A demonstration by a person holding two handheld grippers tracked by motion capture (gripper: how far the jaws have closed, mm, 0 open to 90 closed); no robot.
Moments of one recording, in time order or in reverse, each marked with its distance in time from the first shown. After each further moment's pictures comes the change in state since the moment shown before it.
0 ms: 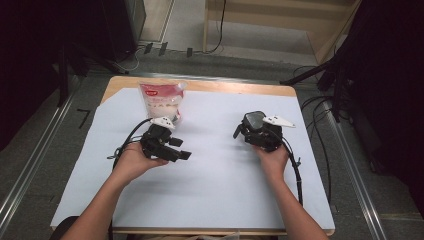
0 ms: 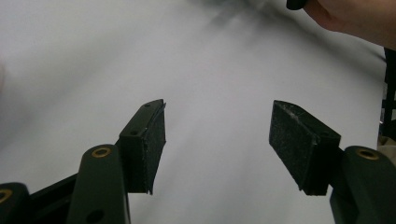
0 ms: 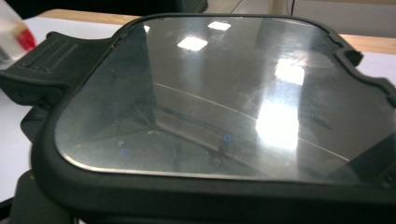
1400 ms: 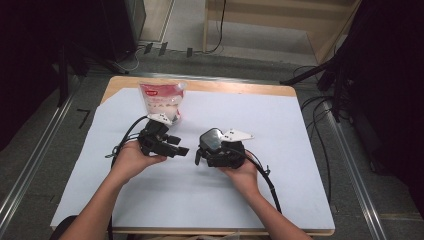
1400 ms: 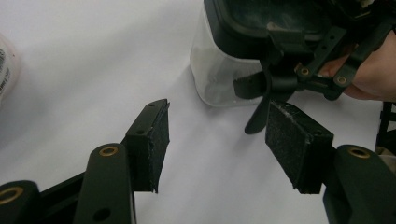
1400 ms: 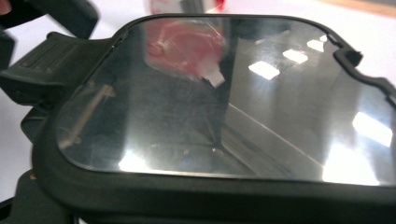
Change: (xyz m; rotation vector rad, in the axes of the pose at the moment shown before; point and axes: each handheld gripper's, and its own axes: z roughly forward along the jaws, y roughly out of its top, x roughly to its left) left arm 0.008 0.002 -0.004 0.007 0.015 -0.056; right arm 0.118 -0.017 0.007 0.113 0.313 -0.180
